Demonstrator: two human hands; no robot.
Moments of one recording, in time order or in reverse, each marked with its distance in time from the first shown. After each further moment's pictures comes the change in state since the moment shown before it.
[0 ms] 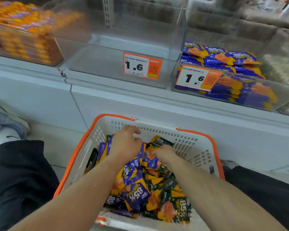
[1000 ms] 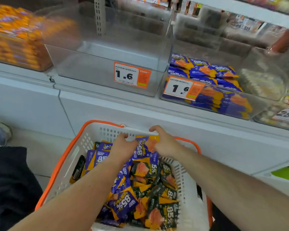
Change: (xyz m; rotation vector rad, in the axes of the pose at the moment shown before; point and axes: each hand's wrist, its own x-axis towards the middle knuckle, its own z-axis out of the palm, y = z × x) left_hand 0.002 0.032 0.007 -0.454 -0.106 -0.390; right_hand -0.057 -0.049 -0.073 -0.235 -0.015 -0.334
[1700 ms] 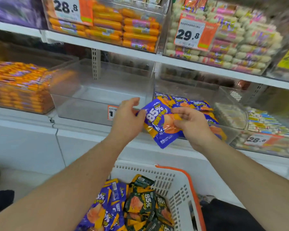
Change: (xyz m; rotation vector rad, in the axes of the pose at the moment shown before) left_hand -0.018 0.167 -0.036 -0.033 0.303 0.838; right_hand -0.070 -0.079 -0.133 0.545 0.572 -0.399
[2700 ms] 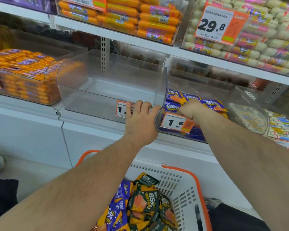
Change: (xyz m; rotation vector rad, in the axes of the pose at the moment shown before) left_hand 0.003 -0.039 0.028 0.834 -0.156 0.305; right_hand 0.118 0.013 0.023 -0.932 -0.100 0.355
